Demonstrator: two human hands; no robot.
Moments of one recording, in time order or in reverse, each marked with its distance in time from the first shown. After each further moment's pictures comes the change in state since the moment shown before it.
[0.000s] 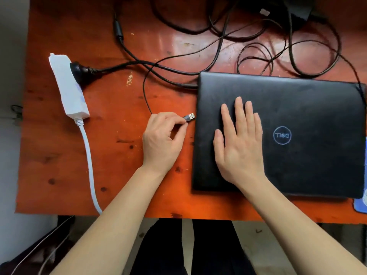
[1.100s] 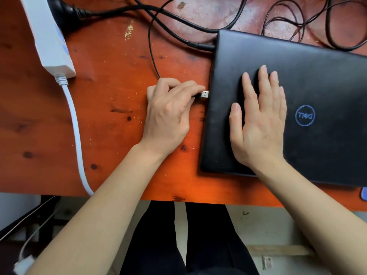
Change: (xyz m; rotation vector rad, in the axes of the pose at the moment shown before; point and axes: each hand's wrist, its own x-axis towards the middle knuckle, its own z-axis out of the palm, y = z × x) left_hand -0.006 -0.014 0.002 0.021 -0.071 0.142; right_hand -0.001 0.001 0.014 0.030 0.084 0.012
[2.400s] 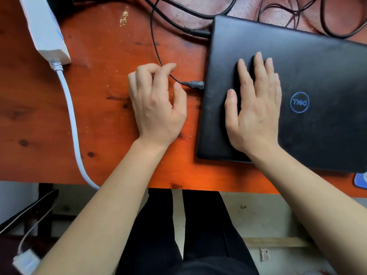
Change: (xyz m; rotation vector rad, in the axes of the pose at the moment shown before) left_hand -0.010 0.009 0.002 0.114 0.244 -0.220; right_hand 0.000 -0.004 -0.003 0.023 0.009 0.016
